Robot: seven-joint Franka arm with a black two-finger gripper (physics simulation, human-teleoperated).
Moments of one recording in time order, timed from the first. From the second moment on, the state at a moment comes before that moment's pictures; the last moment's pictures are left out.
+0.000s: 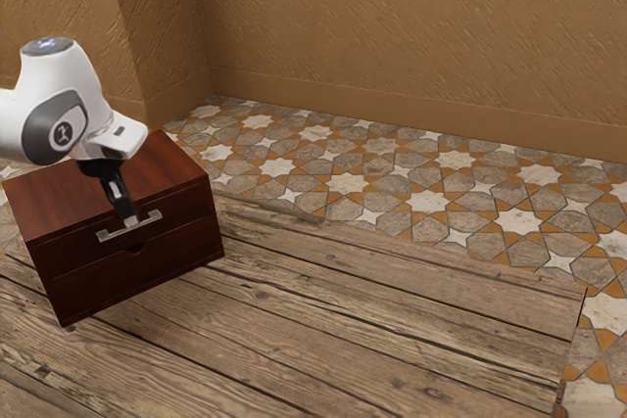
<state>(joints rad) 0.09 -0.18 0.15 -2.31 0.09 2.27 0.76</state>
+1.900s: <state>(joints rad) 0.12 -0.07 0.17 -2.37 0.10 2.45 0.70</state>
